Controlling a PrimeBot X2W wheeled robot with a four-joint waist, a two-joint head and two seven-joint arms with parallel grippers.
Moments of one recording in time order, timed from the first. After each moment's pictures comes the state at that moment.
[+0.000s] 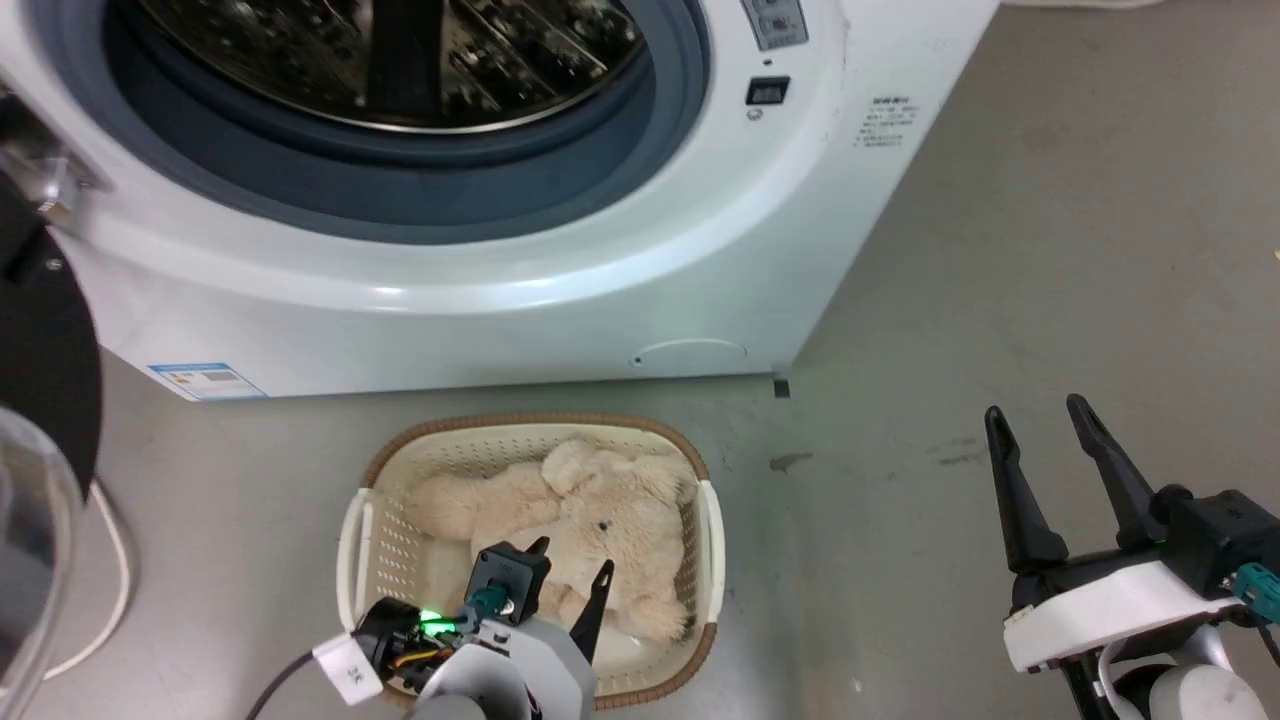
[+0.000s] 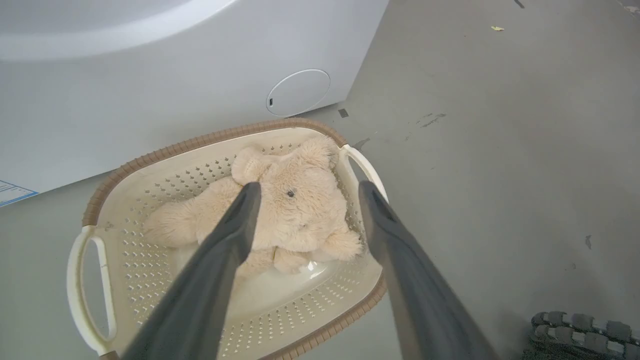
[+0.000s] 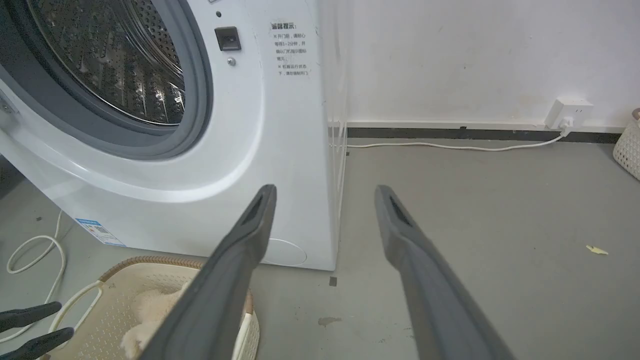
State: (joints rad) left arm -0.24 0.08 -0.36 0.52 -0.13 -0.06 -0.06; right arm -0.10 -0.05 -0.05 0.01 0.12 0.13 -0.12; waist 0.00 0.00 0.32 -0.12
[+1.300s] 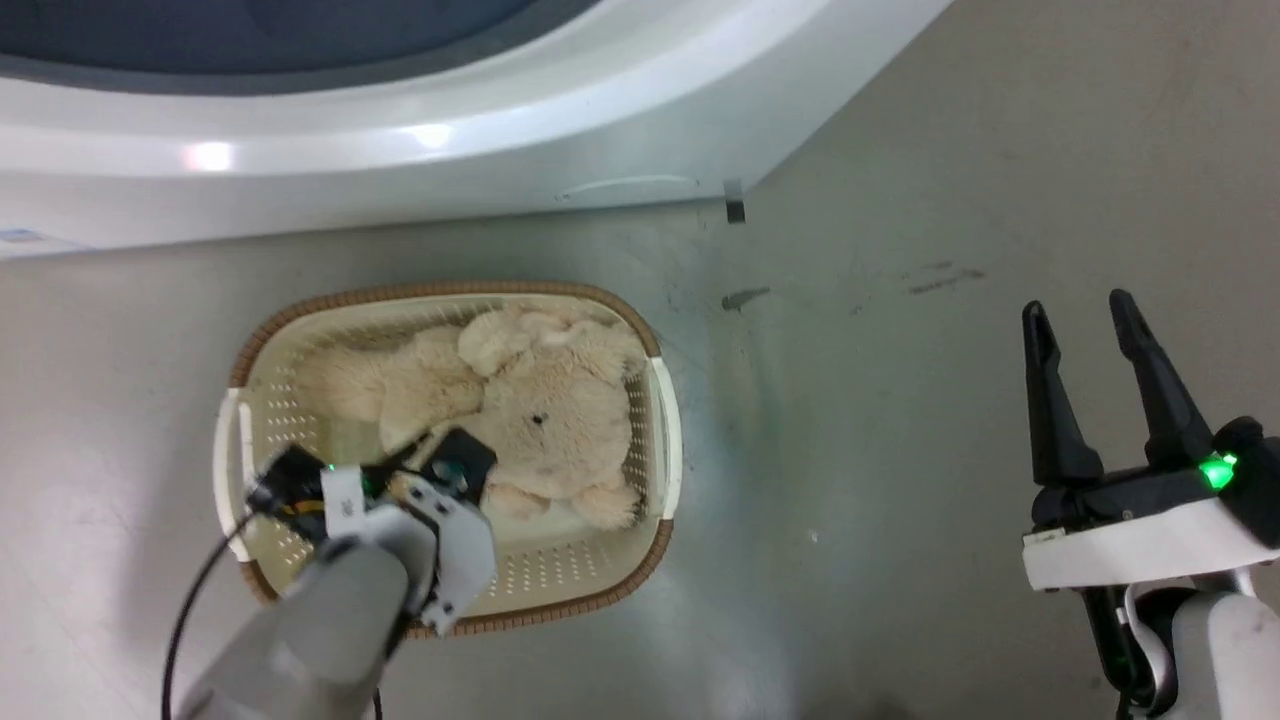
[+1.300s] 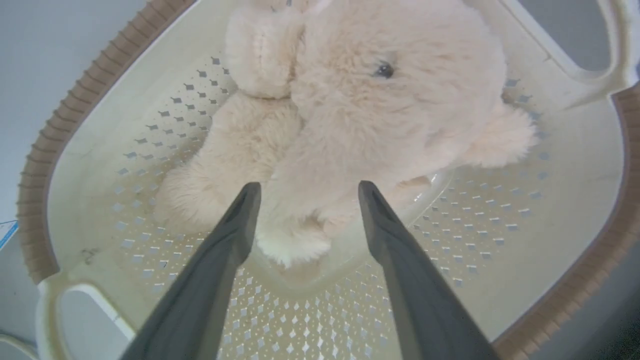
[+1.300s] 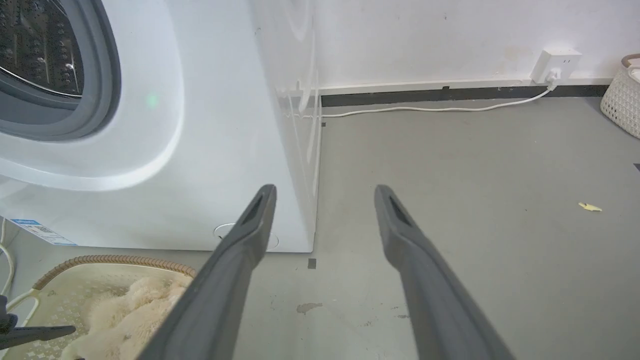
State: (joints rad) left arm -0.68 0.26 -0.74 0.99 -0.16 0.02 -0.07; right arm -0.21 -0.05 -0.05 -0.02 0.20 0.13 -0.20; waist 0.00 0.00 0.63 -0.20
